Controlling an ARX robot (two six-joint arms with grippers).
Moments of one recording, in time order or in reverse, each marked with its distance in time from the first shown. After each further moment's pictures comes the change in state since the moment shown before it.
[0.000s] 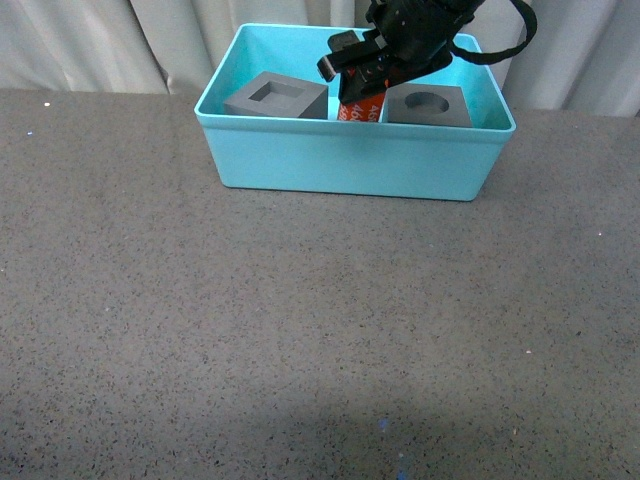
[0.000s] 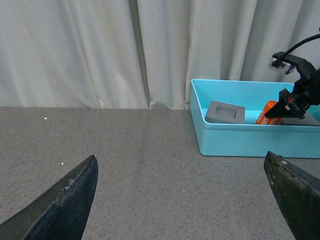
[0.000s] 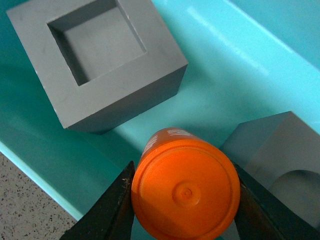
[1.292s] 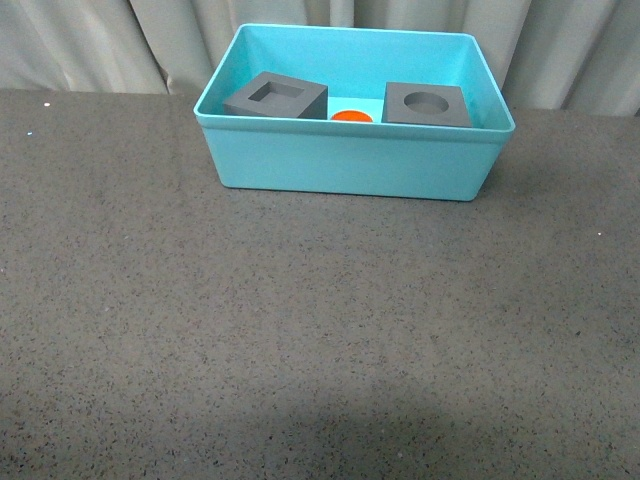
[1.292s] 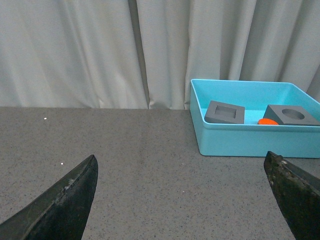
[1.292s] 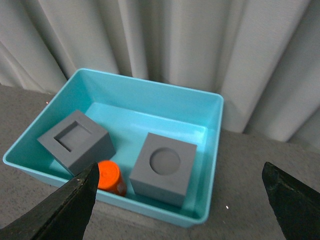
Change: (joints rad) left arm 0.000 0.000 0.000 0.000 0.000 0.000; right arm -0.083 -0.830 -0.952 0.684 0.188 0.281
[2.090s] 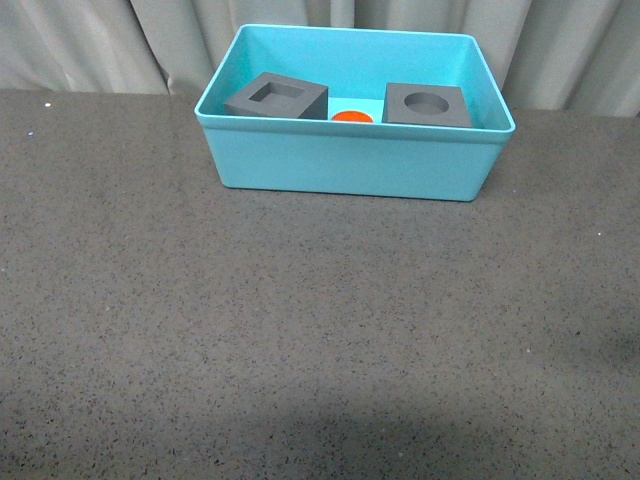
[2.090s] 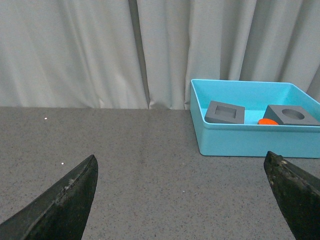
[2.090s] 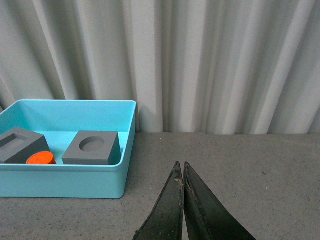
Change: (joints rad) left arm 0.000 0.000 0.000 -0.001 0.000 0.000; right arm -0.158 -0.547 -0.850 0.637 0.108 -0.007
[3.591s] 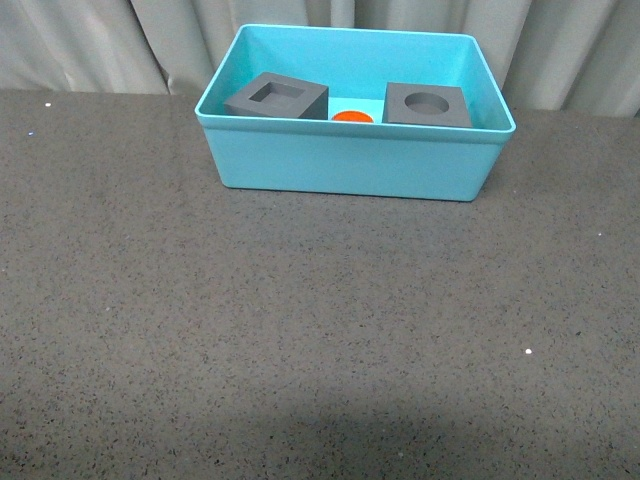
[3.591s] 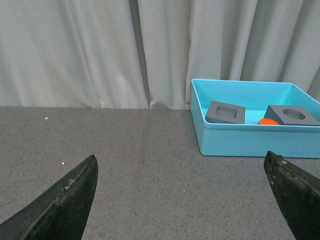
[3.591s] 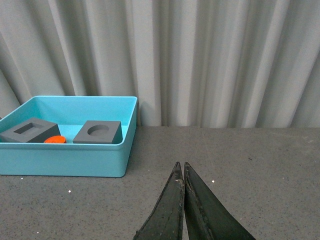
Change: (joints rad) left arm 0.000 0.000 0.000 0.000 0.000 0.000; right arm -0.119 -0.834 -0.148 -0.665 -0.119 -0.001
